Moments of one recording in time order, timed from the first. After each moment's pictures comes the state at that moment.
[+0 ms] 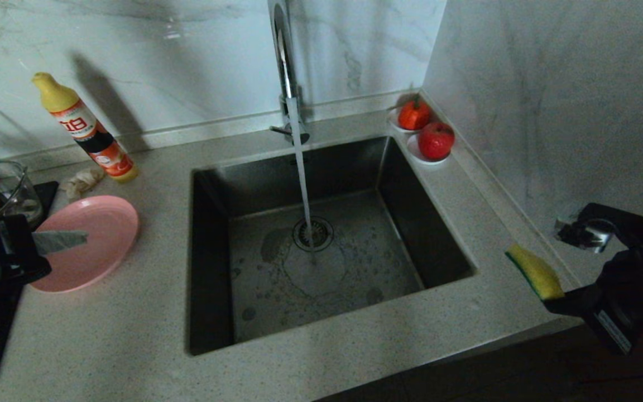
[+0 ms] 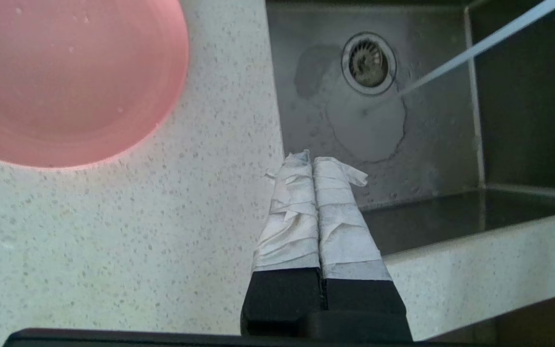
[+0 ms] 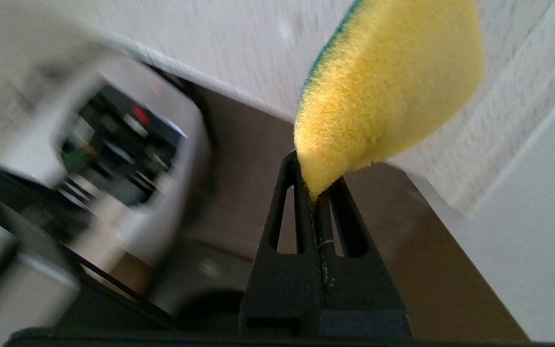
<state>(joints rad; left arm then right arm) 0.11 1.16 -0.86 0.07 -0.26 -0.20 0.30 1.35 -1.03 0.50 0.02 -0.36</state>
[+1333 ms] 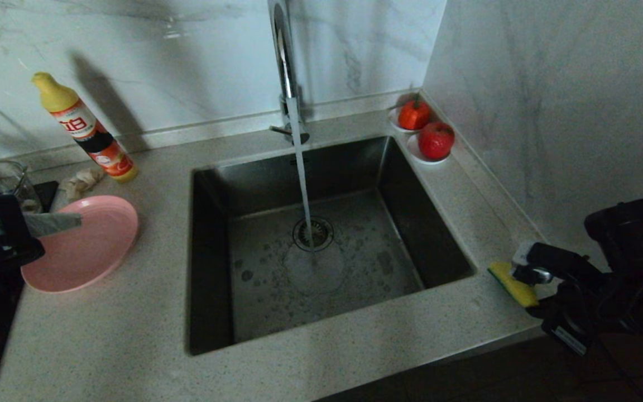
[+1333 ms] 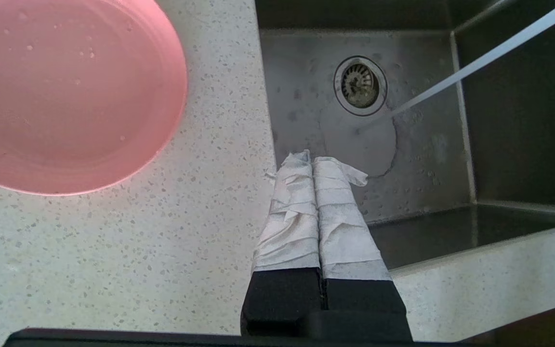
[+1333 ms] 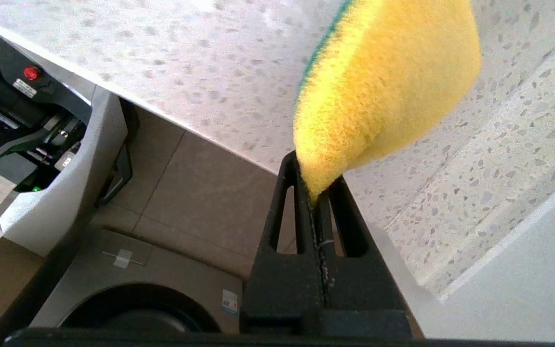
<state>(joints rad) 0.11 1.16 -0.92 0.07 -0.26 -0.20 0.22 1.52 -0.83 0.12 -0.06 -0.62</state>
